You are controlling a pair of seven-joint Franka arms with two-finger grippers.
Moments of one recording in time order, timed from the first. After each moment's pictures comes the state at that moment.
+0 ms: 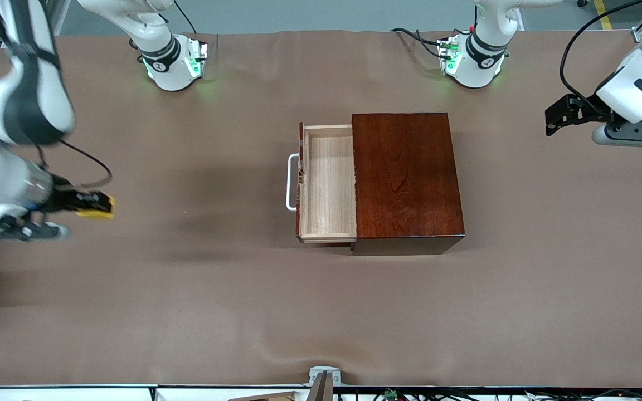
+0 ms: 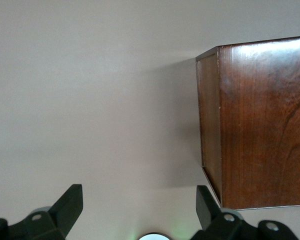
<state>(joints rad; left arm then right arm) -0.03 -0.06 -0.10 -1.64 0.02 1.51 -0.02 0.02 0.19 -0.01 -1.60 0.05 1.68 -0.01</state>
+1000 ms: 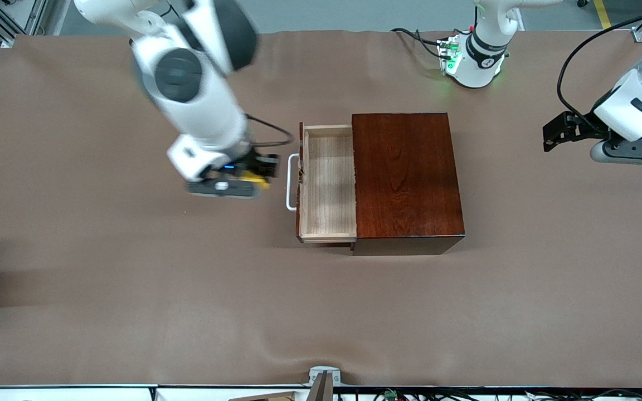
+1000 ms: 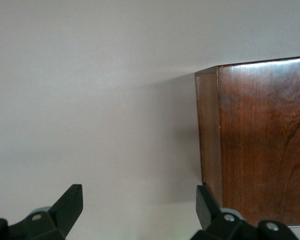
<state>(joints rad) -0.03 -0.01 -0.10 -1.62 0.02 1.59 -0.02 0.62 0.45 0.01 -1.29 0.08 1.75 0.72</state>
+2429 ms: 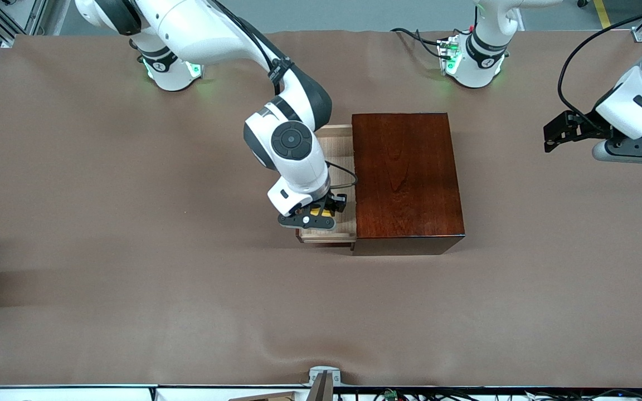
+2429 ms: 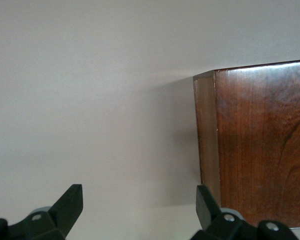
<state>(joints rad) -0.03 -0.01 -0.10 -1.61 0.02 1.59 -0.02 0.71 0.75 0.00 -1.21 0.08 2.07 0.81</state>
